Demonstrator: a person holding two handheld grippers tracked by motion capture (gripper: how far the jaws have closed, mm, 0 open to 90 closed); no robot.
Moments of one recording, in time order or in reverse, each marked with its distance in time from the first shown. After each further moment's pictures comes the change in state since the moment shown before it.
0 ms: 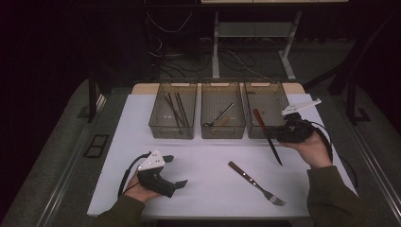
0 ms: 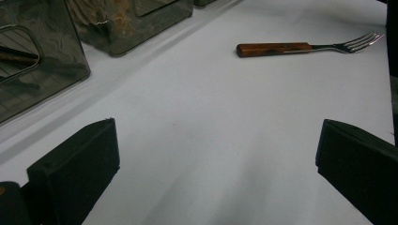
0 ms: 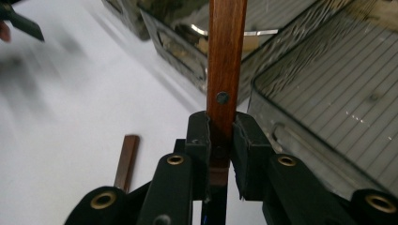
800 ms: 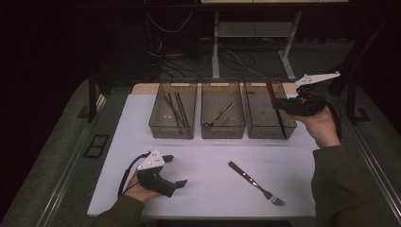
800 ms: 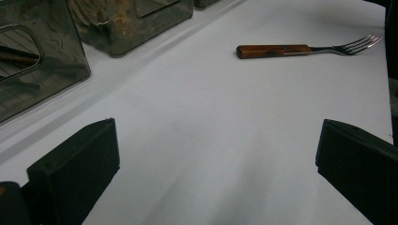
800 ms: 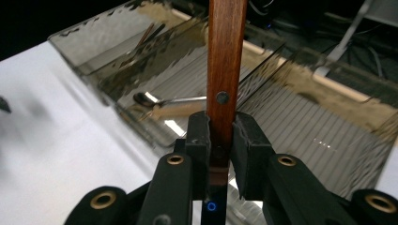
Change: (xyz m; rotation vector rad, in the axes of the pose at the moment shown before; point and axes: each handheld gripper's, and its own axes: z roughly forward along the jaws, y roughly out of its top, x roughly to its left) left arm 0.001 0.000 0.000 -0.013 -0.005 -0.008; right arm -0.030 0.054 -0.034 -0.136 -0.120 0.014
